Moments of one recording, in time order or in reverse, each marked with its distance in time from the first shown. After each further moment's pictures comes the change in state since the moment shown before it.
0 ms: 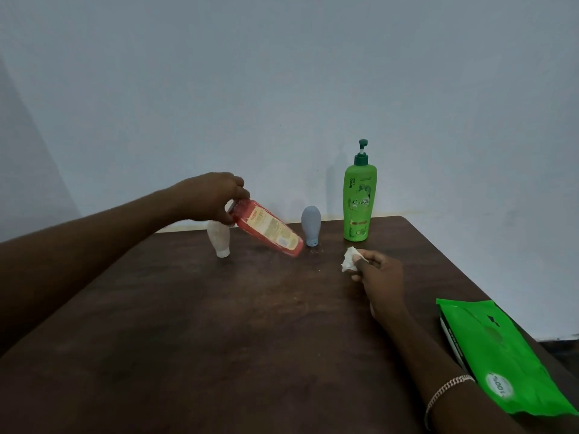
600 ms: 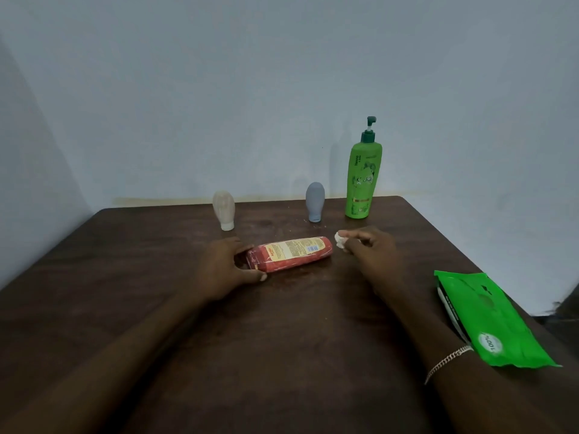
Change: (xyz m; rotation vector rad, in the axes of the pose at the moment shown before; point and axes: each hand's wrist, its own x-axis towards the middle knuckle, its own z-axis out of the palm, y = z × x) left_hand -0.099 0.116 0.112 -0.773 0.156 -0.454; right_hand -0.029 -0.020 0.003 -0.365 -0.165 -0.188
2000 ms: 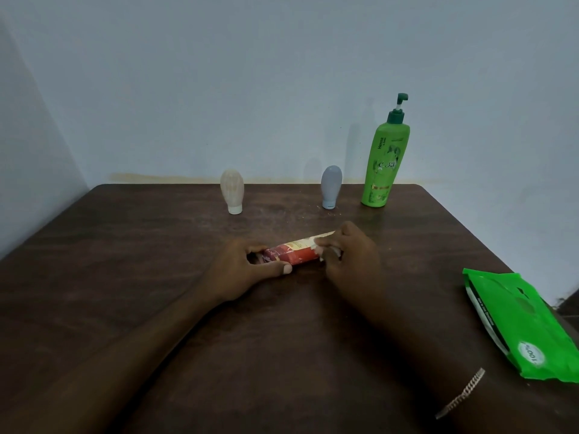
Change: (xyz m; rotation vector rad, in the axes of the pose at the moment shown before) left_hand -0.003 -0.012 0.020 -0.360 -0.067 0.004; right_hand -0.045 -0.056 0.053 -0.546 -0.201 -0.261
